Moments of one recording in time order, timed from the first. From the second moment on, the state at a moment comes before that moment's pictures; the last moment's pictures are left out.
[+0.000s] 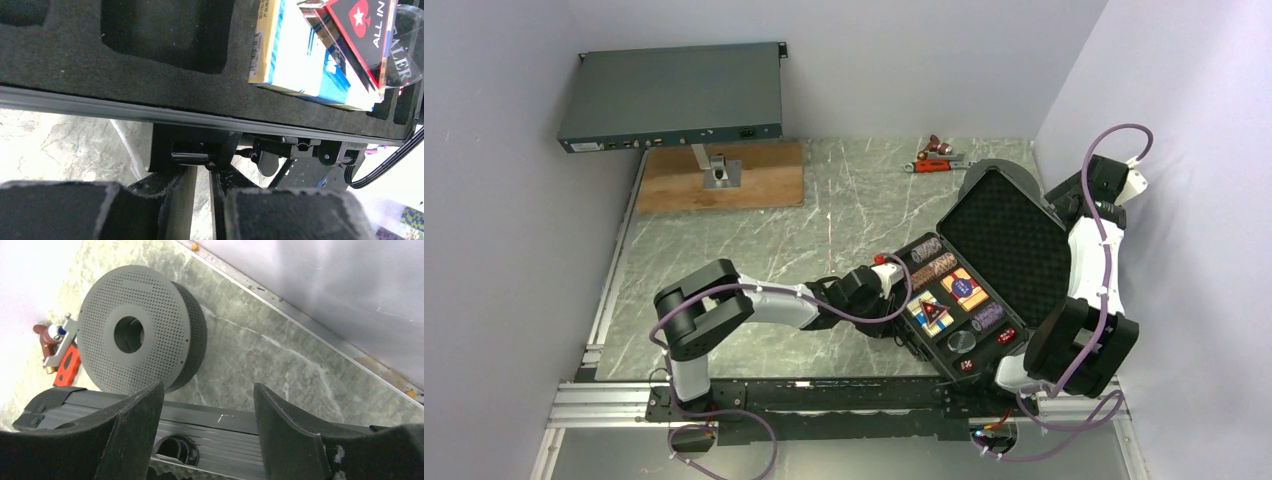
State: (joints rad) left arm -1.09 1.82 0.90 0.21 0.19 -0.62; right arm -0.43 1.39 1.21 -0.52 0.18 0.57
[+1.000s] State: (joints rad) left arm -1.06 1.99 1.25 -0.12 0.26 -0.53; right arm -0.42 1.26 1.13 -0.39 0.04 0.59
